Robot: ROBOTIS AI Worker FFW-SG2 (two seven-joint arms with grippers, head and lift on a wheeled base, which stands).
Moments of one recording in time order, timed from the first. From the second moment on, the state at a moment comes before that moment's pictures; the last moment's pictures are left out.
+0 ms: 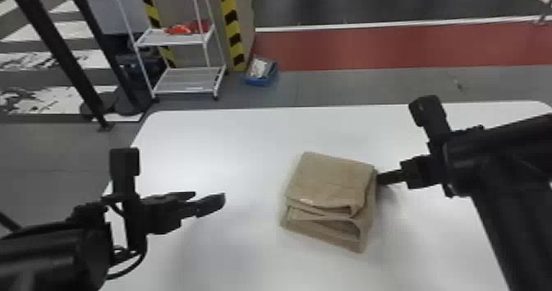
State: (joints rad) left arm 0.11 0.11 0.32 -2.02 0.07 1.08 -0.71; right arm -0.42 0.00 0.12 -1.47 0.44 1.22 0.82
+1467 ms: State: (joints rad) left arm 0.10 0.11 0.32 -1.99 0.07 1.07 -0.70; right arm -0.25 0.00 0.28 -1.85 0.72 1.06 1.05
